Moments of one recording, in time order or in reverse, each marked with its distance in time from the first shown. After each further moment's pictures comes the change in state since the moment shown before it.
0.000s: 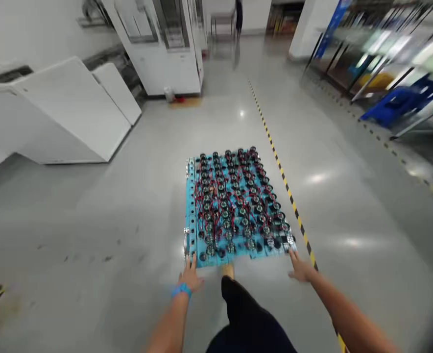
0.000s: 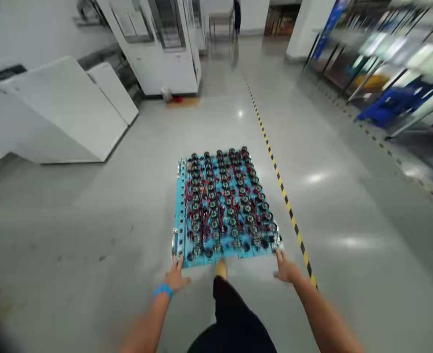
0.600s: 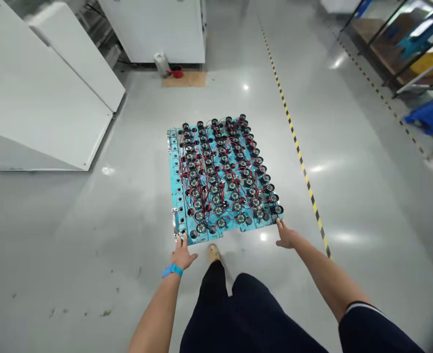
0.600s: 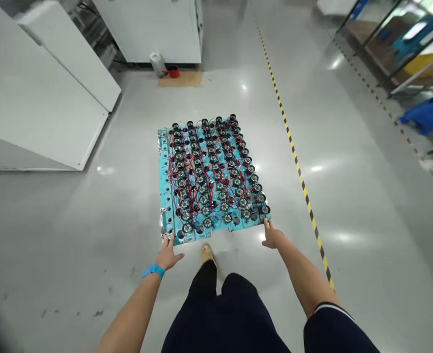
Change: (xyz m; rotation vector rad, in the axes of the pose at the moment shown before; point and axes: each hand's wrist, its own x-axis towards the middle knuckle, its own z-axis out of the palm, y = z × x) left_hand 0.455 -0.106 -0.430 -0.053 0.054 -0.019; right_hand 0.446 -0.333 -0.376 -0.060 -0.234 0.040
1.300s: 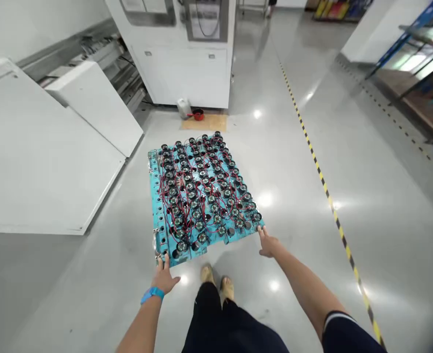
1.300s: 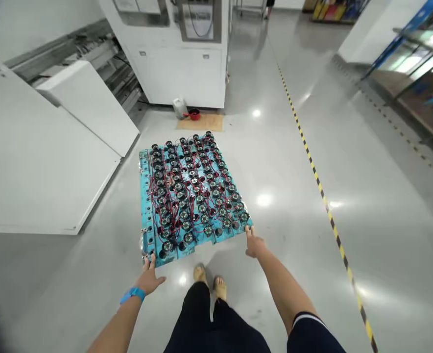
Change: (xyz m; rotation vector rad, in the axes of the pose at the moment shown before) left_hand 0.485 -0.049 -0.439 -0.029 -0.010 -0.169; right_hand 0.368 -0.339 -0.542 -0.102 0.056 -0.101
